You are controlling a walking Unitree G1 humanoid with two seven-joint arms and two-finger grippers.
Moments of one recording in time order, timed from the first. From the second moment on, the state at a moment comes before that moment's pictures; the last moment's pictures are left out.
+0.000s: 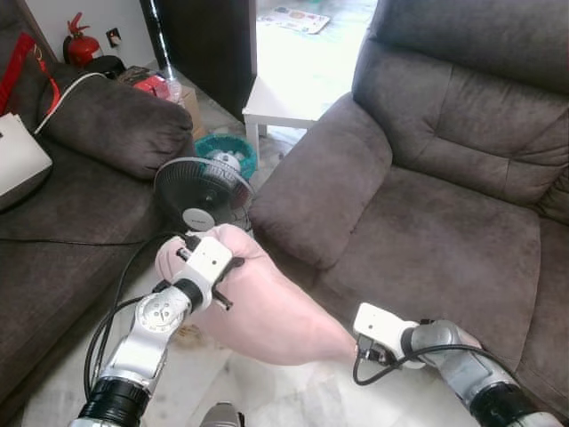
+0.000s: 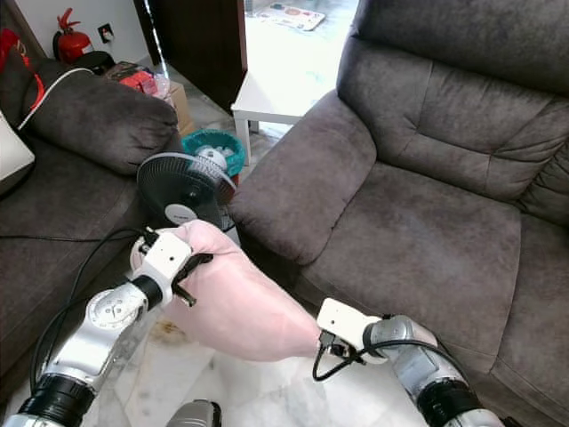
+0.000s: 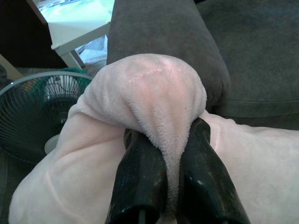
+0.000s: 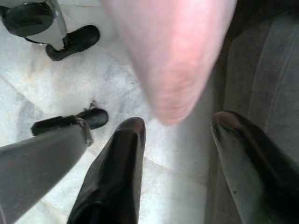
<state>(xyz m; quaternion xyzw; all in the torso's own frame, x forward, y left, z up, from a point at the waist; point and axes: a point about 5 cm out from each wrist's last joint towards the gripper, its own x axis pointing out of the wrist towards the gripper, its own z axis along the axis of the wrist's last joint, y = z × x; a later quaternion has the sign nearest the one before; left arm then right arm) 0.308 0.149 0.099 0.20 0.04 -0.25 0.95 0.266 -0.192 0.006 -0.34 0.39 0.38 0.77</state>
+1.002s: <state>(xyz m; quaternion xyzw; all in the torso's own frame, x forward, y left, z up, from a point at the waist) 0.310 0.136 0.103 0.19 0.03 -0.27 0.94 0.252 -0.179 -0.033 -0.27 0.41 0.29 0.82</state>
